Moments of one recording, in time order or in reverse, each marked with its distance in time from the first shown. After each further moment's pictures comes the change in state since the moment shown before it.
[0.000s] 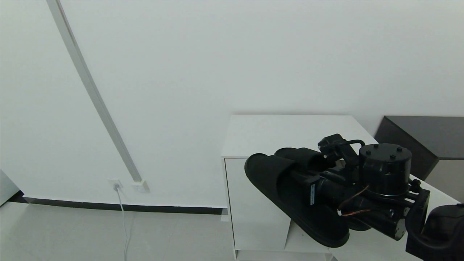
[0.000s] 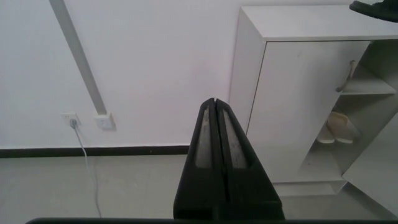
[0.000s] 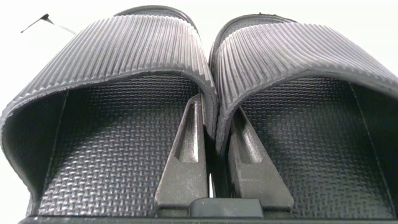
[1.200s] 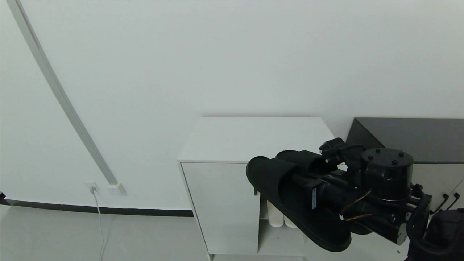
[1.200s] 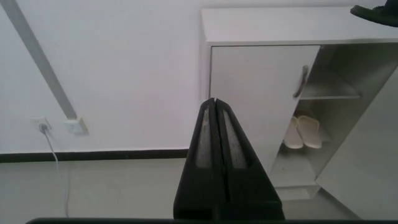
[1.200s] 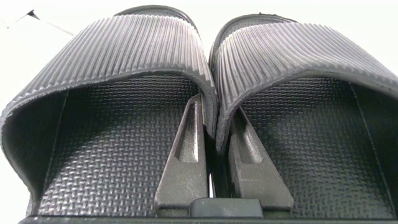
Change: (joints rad) left arm 0.000 0.000 0.000 0.000 0.000 0.002; right arm 0.000 0.003 0.038 -0.035 0.005 -0.008
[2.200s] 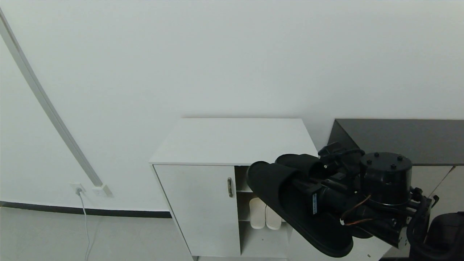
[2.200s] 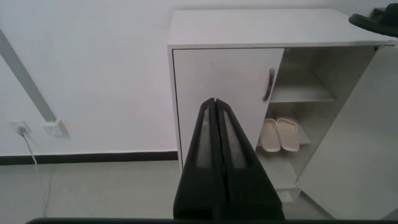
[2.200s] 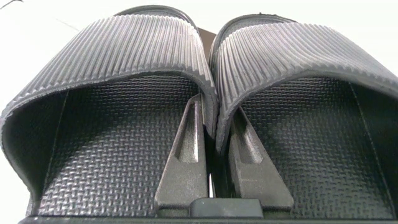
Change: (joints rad) left arm 0.000 0.000 0.000 0.000 0.000 -0.002; right arm 0.001 0.003 0.019 0.000 0.002 -0.020
